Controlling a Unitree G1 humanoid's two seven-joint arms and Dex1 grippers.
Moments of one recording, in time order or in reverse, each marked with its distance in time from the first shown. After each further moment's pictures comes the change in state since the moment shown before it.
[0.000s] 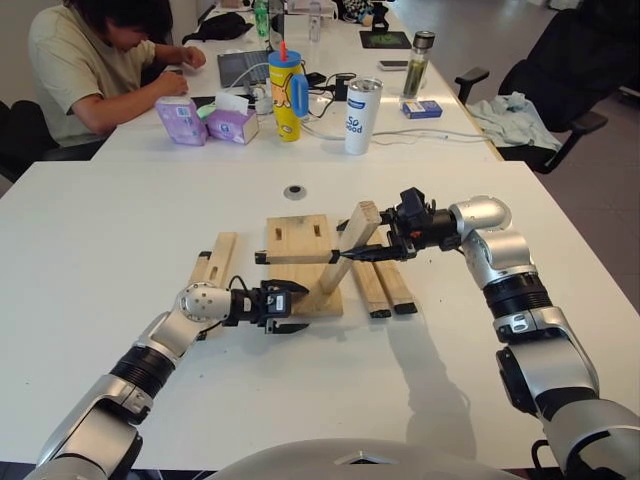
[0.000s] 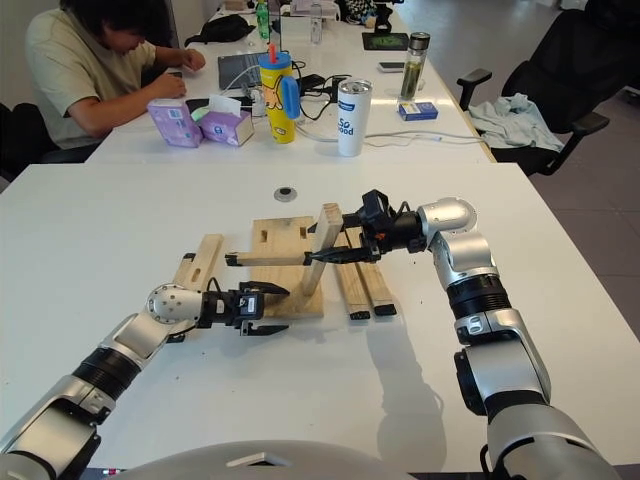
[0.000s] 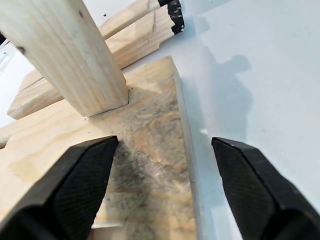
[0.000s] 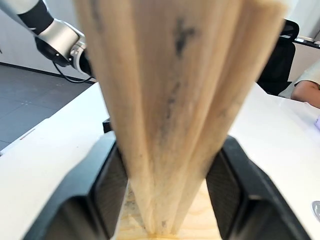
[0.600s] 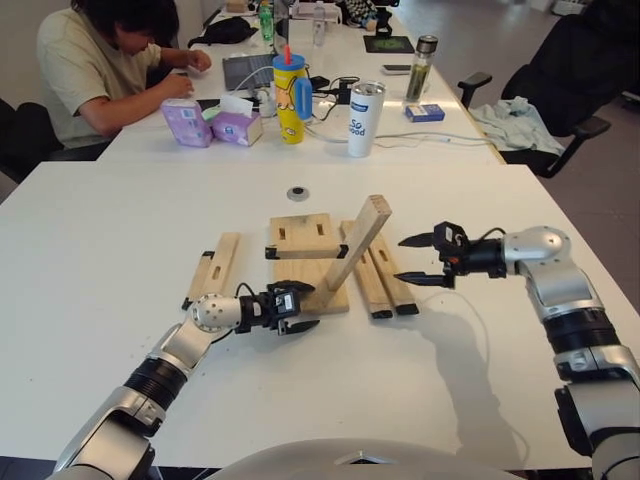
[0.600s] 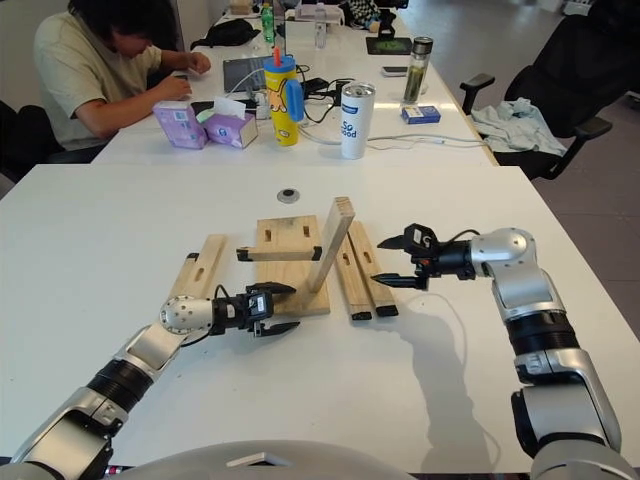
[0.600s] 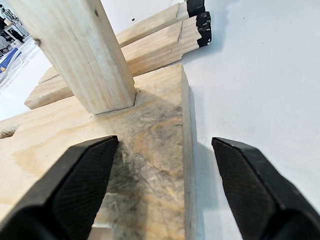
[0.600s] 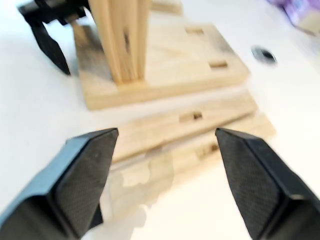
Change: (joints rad) left arm 0.045 -0.051 0.014 -0.011 0.013 0.037 0.111; right arm 0.279 -0.254 -0.092 -0.213 -0.183 0.143 -0.270
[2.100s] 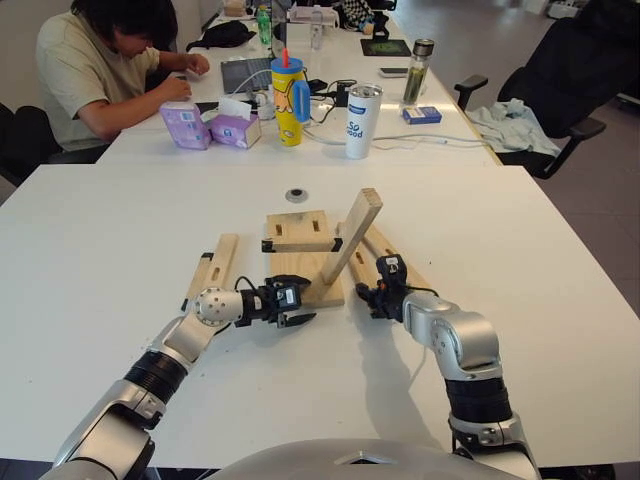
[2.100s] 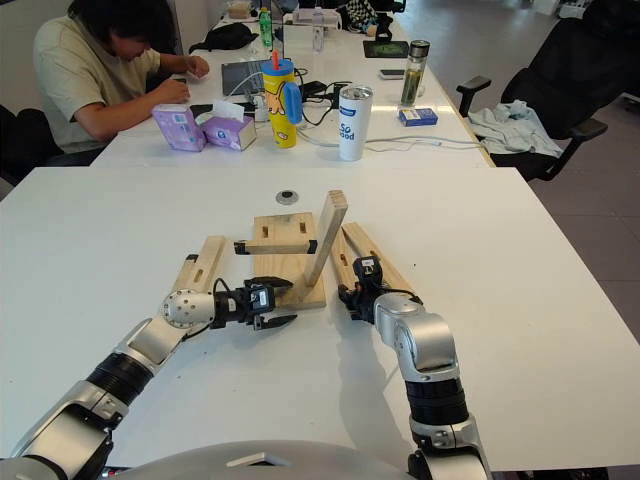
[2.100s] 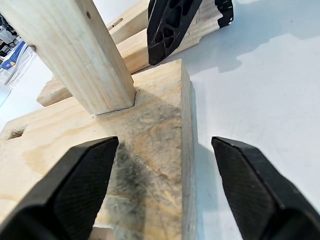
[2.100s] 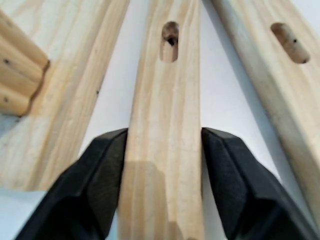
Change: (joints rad) left arm -0.039 0.006 -0.015 -0.018 0.056 0.064 0.027; right arm 0.216 0.610 0.001 -0.534 0.002 1.036 -1.149
